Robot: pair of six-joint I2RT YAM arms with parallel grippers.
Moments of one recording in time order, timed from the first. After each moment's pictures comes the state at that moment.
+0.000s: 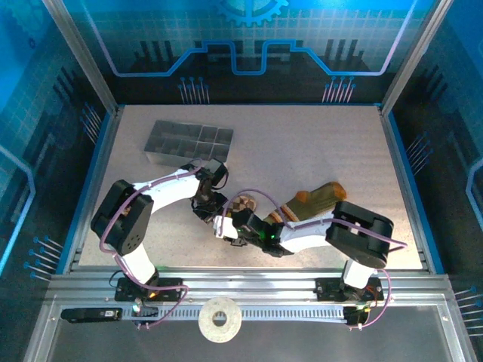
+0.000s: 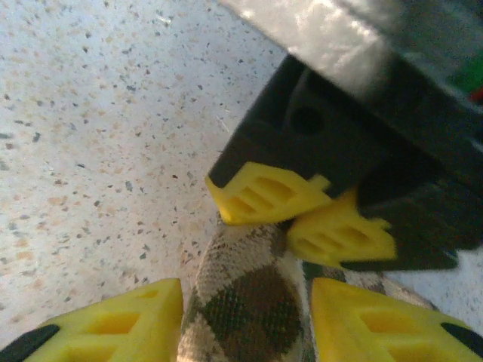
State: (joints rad) left arm -0.52 1.72 1.04 -0.81 0.27 -1.39; right arm 1.13 1.73 0.71 0.34 0.24 -0.44
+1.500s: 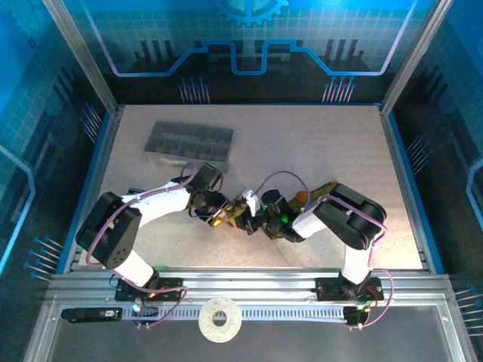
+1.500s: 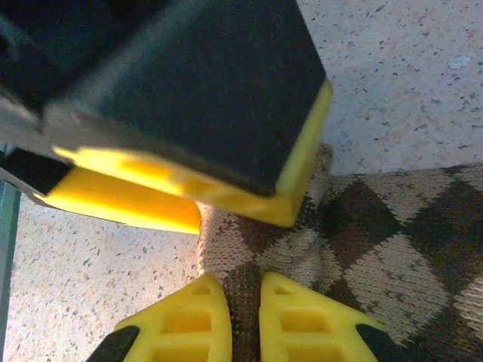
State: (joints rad) left arm -0.53 1.59 0.85 -0.48 0.28 -1.35; right arm 0.80 1.86 0.54 0.75 -0.41 0.29
